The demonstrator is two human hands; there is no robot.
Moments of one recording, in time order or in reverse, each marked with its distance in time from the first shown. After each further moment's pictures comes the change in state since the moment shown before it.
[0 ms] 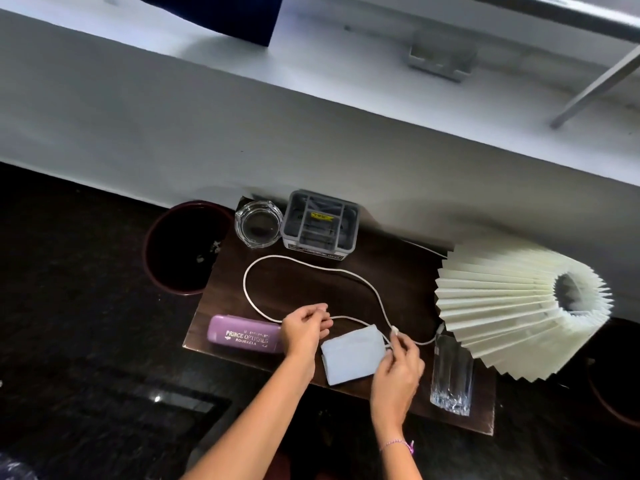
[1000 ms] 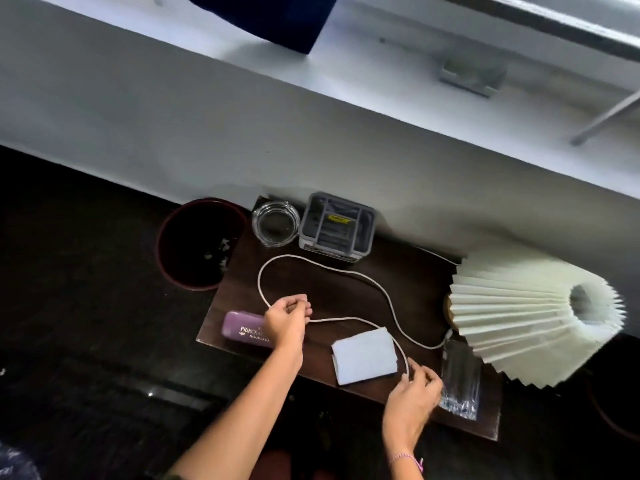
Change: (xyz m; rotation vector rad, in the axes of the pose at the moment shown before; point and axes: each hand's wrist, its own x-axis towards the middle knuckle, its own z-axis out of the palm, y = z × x) left_hand 0.022 0.017 -0.037 -0.093 0.155 0.125; right_hand -0.018 0.017 0.000 -0.092 0.060 0.131
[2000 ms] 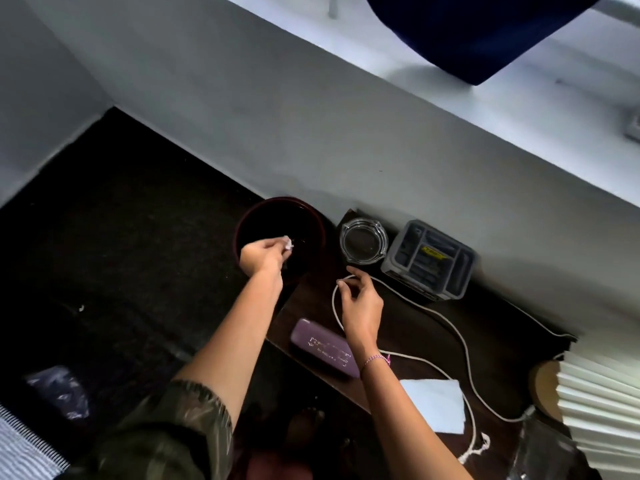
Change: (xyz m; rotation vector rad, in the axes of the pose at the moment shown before) left_hand 0.115 0.130 -0.101 -0.262 0.262 0.026; right_hand -0.033 -0.203 0.121 0.335 -0.626 -0.376
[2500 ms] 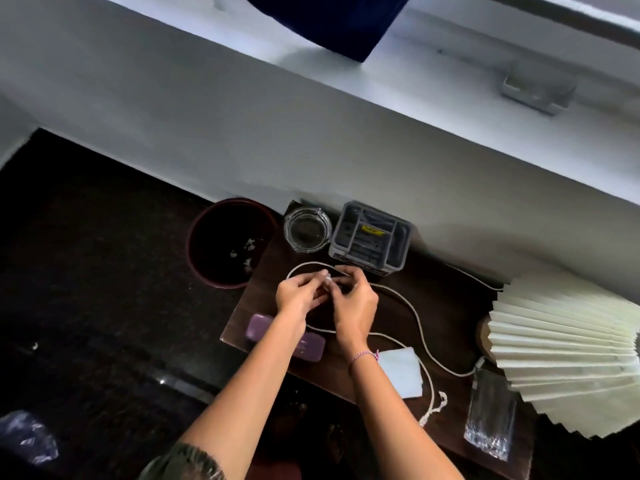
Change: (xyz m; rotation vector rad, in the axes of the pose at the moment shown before) left_hand -0.102 -0.092 0.049 0.128 -0.458 -0.180; right_hand -0.009 0.017 -0.071 0.099 0.186 0.056
